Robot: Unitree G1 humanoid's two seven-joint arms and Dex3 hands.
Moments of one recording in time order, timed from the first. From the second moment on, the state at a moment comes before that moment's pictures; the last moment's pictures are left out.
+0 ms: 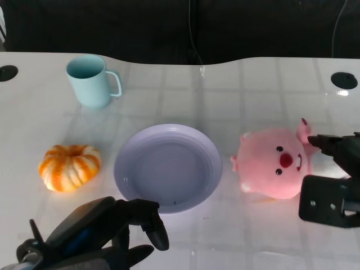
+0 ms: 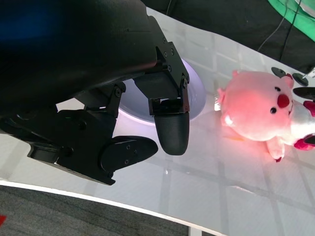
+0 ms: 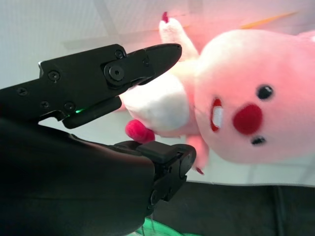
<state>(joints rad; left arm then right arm) 0.17 0.40 -0.23 -0.45 0.34 0.11 -0.36 -0.26 -0.48 0.26 0.05 -0.81 0.27 0.36</state>
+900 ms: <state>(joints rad) 0.19 0.40 -0.24 -0.49 0.35 0.13 -0.36 -0.57 -0.28 0.29 0.89 -0.60 -0.02 -0.29</state>
